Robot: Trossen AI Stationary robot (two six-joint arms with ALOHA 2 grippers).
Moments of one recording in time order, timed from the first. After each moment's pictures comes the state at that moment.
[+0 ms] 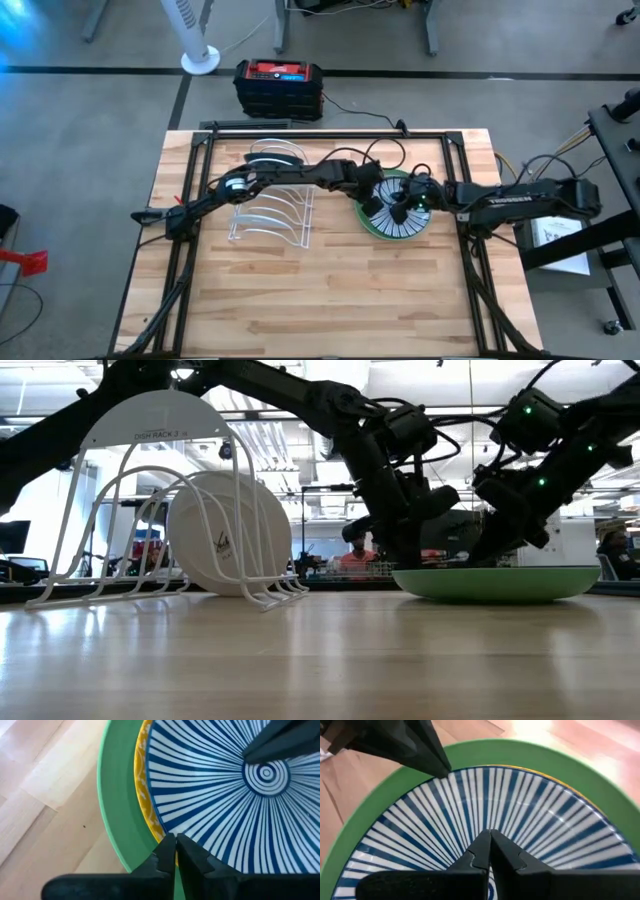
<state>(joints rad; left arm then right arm) 0.17 2.46 2.17 -0.72 -0.12 -0.38 -0.23 1.03 0.29 -0.05 0.23 0.41</state>
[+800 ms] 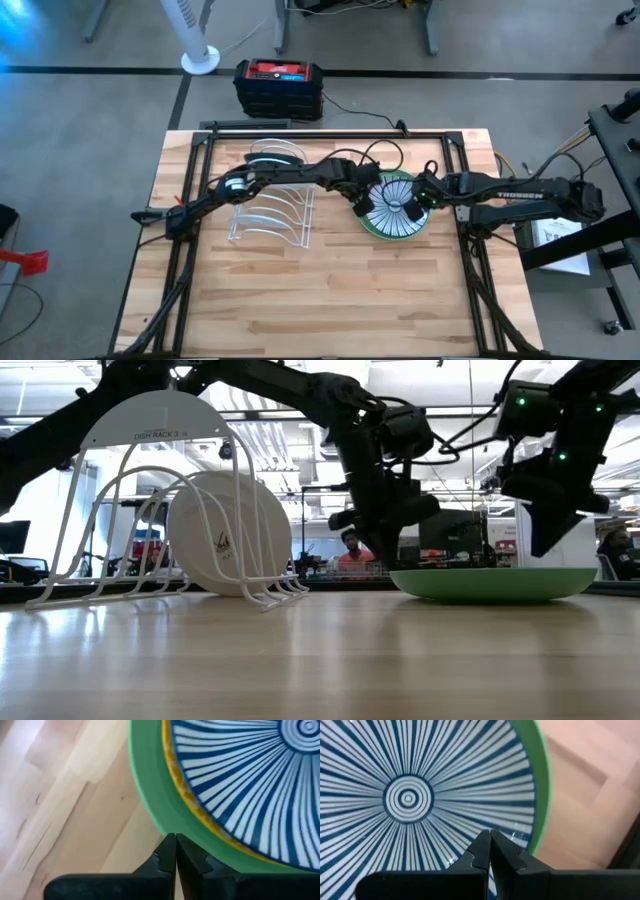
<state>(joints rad) 0.17 2.46 2.21 -0.91 -0.21 -0.30 -0.25 0.97 0.53 -0.83 0.27 0.67</state>
